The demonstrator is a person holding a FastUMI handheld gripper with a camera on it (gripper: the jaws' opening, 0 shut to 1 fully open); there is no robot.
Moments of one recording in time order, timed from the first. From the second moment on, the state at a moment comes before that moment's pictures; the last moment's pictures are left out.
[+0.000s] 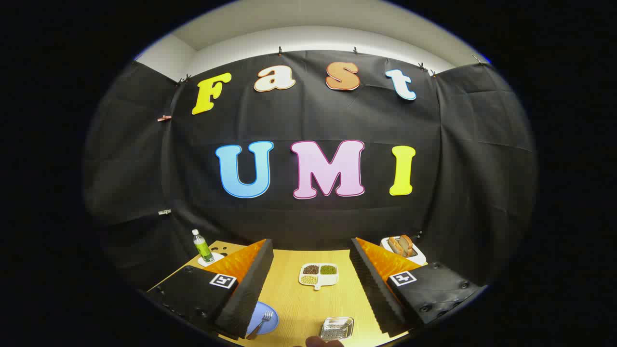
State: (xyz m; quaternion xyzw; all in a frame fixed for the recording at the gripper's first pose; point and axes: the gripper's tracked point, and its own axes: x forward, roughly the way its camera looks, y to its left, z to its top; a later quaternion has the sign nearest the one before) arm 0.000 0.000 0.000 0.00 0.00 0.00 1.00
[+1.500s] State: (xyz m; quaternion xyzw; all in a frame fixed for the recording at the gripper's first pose) arm 0.008 0.092 -0.143 -0.03 0.18 0.09 0.98
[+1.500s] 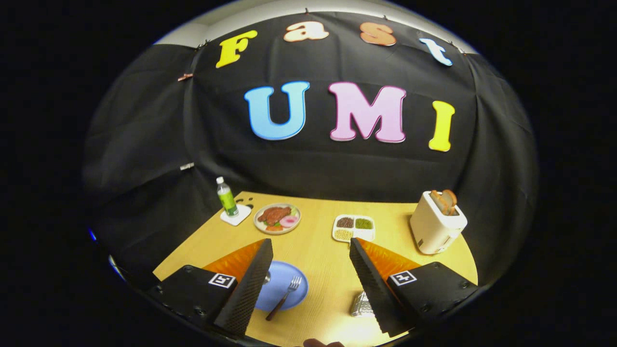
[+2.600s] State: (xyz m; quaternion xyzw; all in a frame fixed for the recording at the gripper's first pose) arm -0.009 0.153 -0.402 -0.09 0.51 0.13 0.85
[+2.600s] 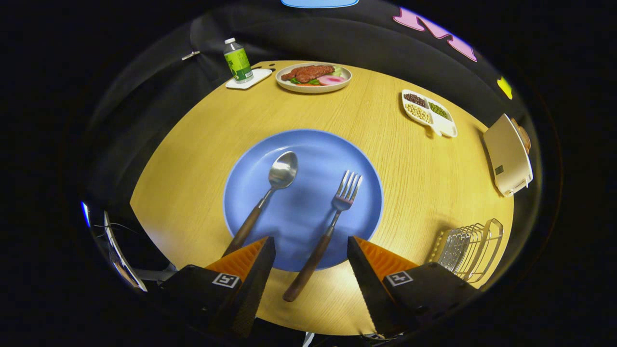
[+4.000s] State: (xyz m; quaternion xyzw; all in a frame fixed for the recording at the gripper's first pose) arm -0.033 0.096 -0.316 -0.03 0.57 0.16 0.81
